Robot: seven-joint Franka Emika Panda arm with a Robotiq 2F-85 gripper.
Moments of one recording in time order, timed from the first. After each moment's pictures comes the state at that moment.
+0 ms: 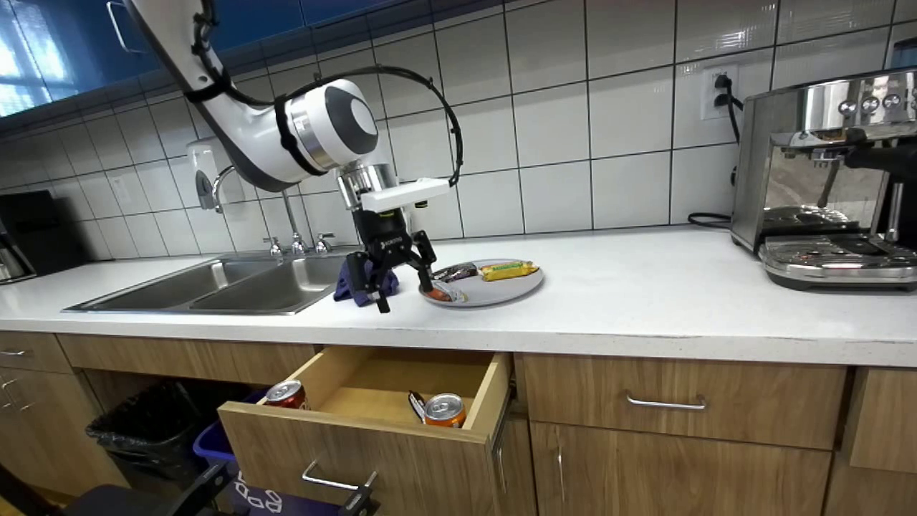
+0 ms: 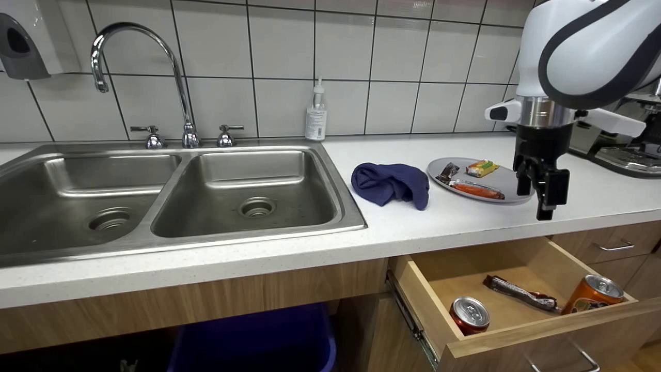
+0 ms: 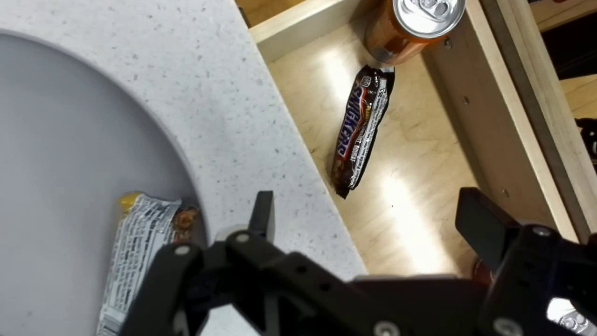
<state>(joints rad) -0.02 0.20 -0.01 -2.32 -0.34 2.42 -0.95</state>
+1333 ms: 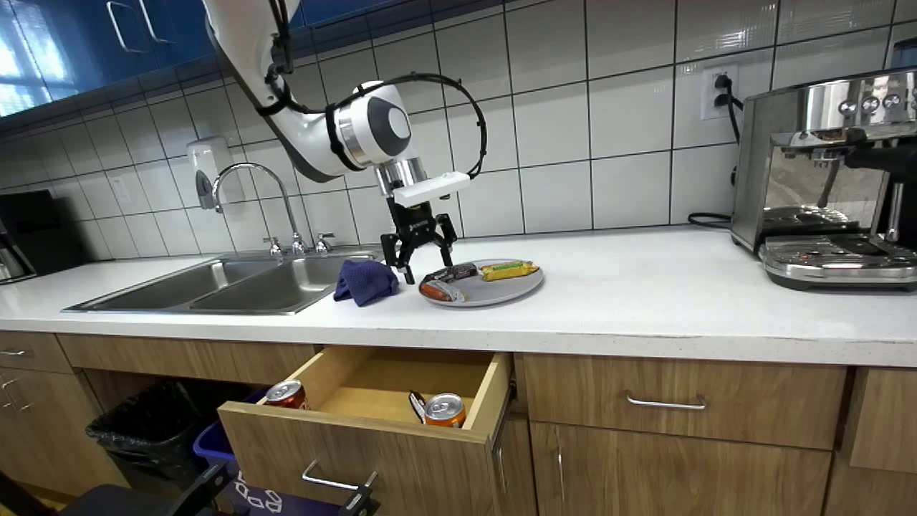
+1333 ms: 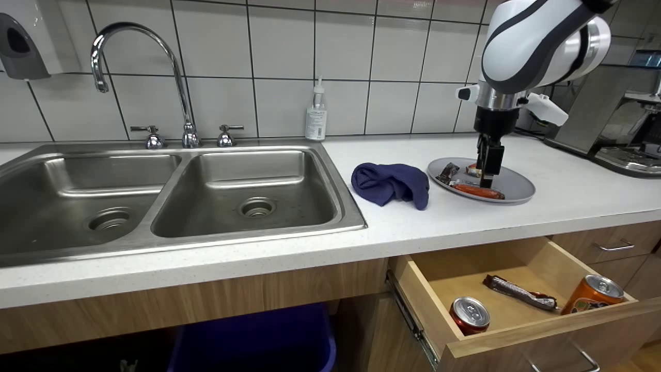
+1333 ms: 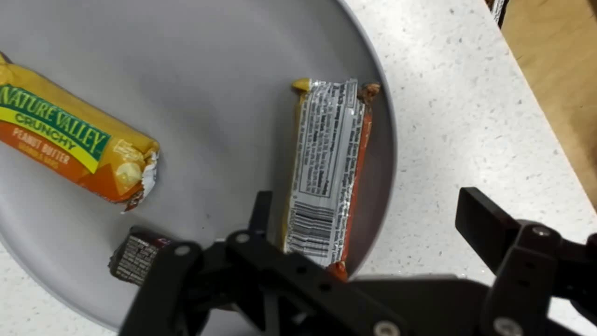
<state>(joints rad) -0.02 0.44 -0.01 -1.96 -0.21 2.41 -0.93</state>
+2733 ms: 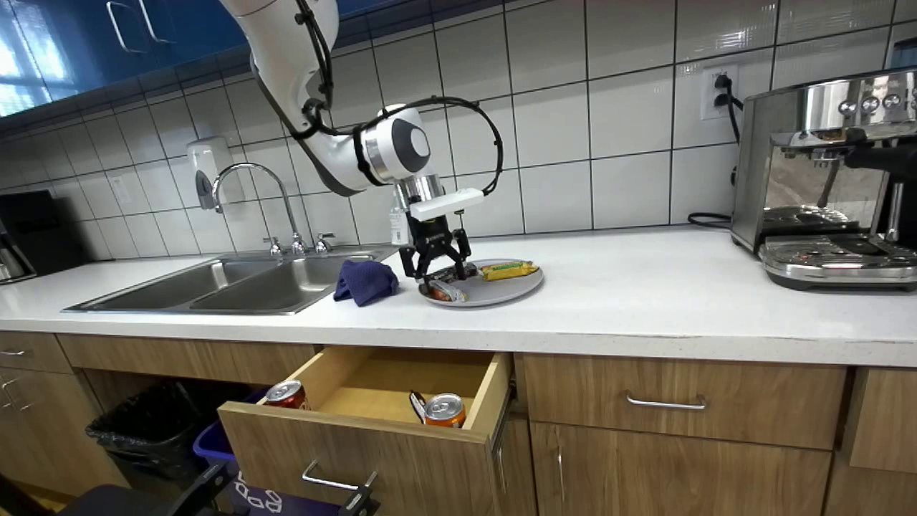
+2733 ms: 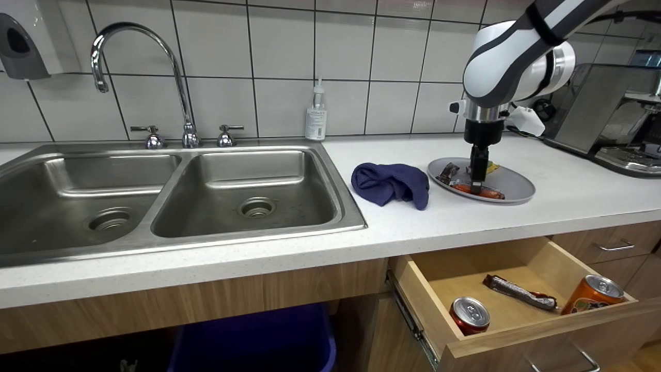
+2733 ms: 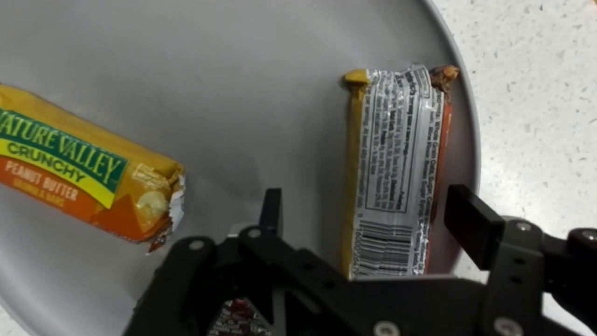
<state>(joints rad) -0.04 0.61 -0.01 -1.77 -0.21 2.34 -0.87</state>
